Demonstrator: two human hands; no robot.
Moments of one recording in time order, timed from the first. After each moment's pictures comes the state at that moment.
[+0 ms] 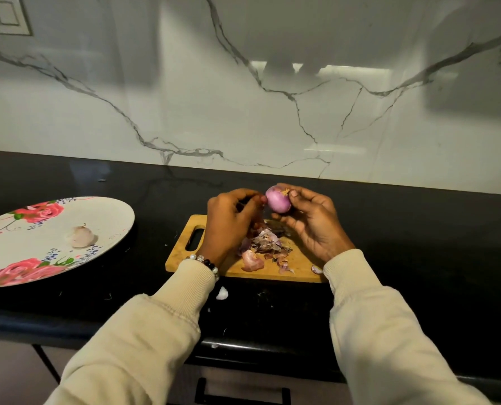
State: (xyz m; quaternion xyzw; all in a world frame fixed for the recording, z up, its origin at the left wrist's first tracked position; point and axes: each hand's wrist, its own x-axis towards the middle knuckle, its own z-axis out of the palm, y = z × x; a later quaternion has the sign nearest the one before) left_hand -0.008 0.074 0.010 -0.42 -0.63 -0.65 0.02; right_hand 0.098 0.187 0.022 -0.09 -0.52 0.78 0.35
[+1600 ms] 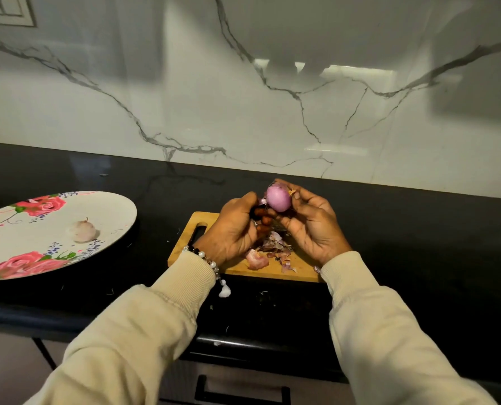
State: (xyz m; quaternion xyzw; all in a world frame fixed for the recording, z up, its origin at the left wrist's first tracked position) left_hand -0.006 0.087 0.020 -0.18 -0.42 -0.77 -0.44; right_hand 0.094 0.180 0.018 -0.02 -0.46 0.83 0.31
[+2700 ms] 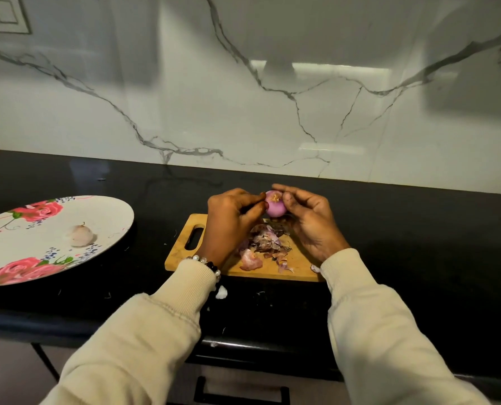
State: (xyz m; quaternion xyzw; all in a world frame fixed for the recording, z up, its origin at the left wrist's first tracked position) left_hand -0.015 0.074 0.007 -0.52 -0.62 -0.55 0.19; right_hand 0.094 0.189 0.014 -0.07 -0.56 0.75 0.35
